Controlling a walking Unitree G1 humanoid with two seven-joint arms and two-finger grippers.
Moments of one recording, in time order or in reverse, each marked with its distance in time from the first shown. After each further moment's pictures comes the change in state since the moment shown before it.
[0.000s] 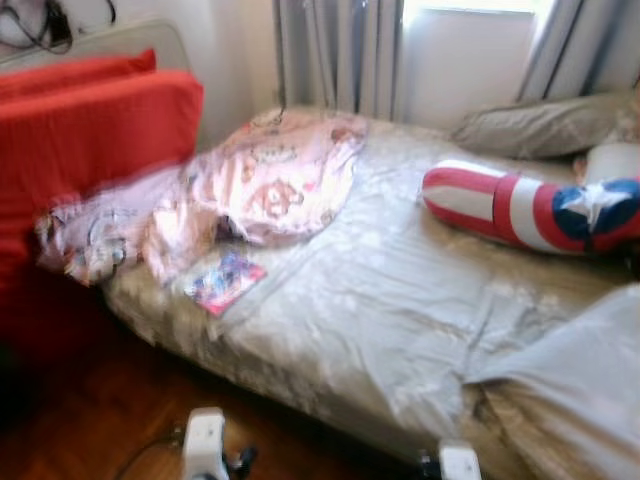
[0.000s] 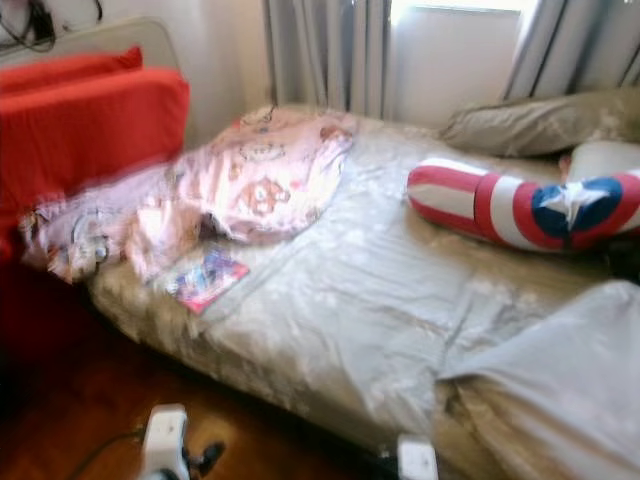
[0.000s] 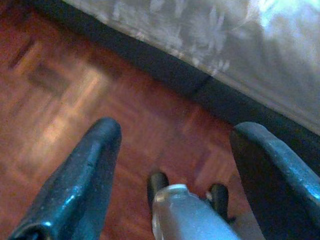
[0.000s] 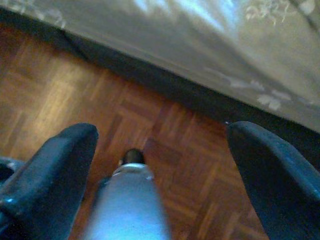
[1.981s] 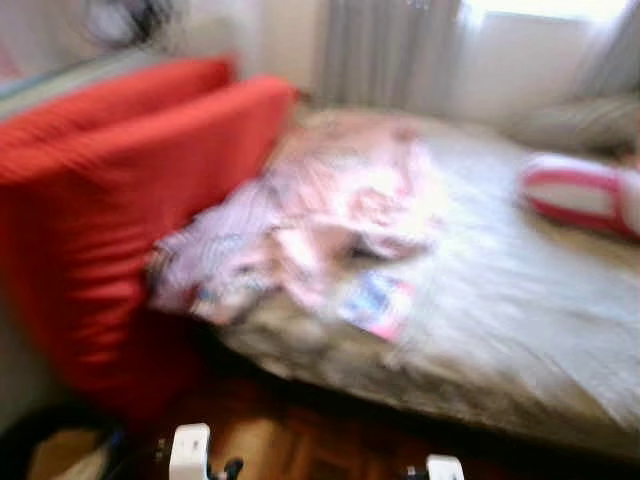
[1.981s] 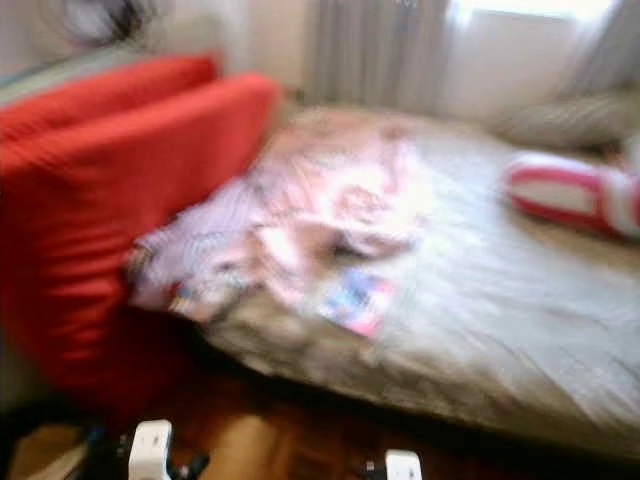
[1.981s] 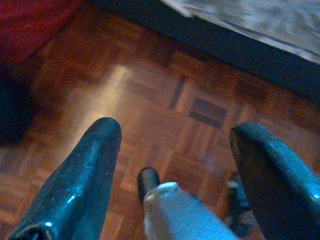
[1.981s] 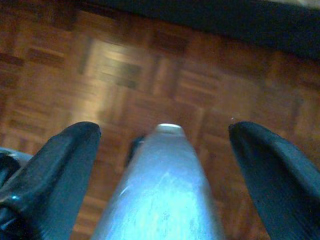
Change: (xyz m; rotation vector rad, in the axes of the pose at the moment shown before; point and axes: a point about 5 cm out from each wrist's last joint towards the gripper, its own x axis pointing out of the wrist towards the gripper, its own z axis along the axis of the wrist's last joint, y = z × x) left arm -0.002 0.004 -0.005 0.002 0.014 0.007; right arm -0.003 0.002 -0.017 0.002 0.052 0.025
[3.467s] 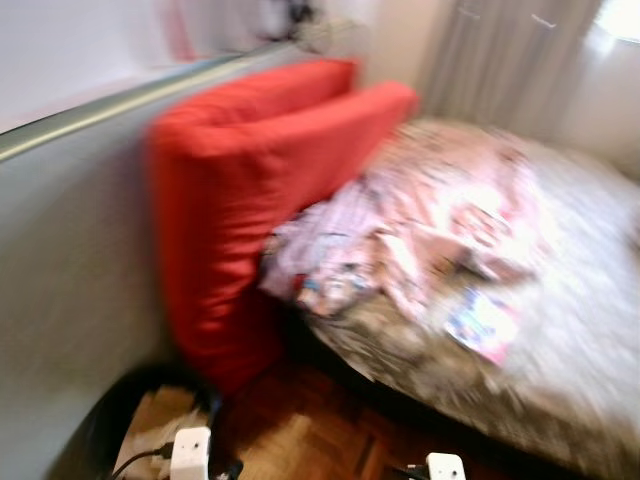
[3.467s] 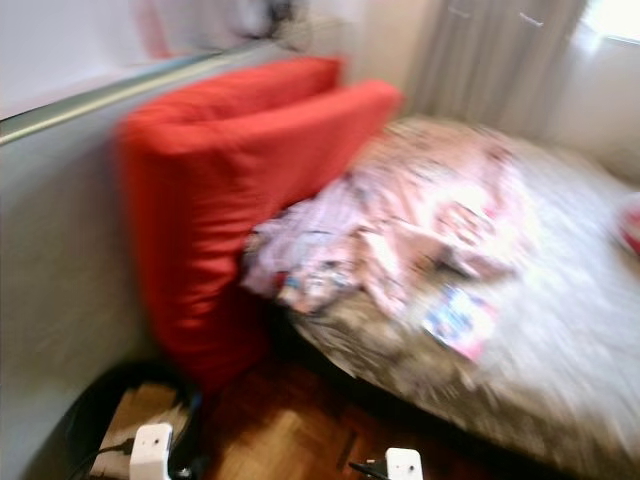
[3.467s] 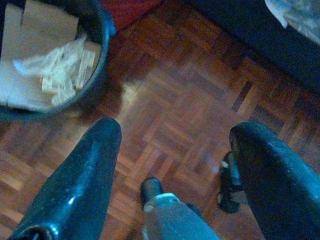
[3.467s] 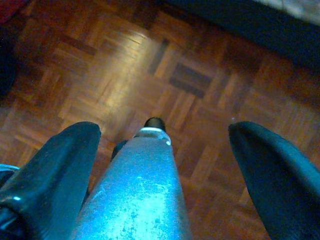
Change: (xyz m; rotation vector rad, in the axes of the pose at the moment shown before) left arm -0.001 0.002 -0.004 -0.011 0.016 0.027; right arm 0.001 0.001 0.009 0.000 -0.022 0.014
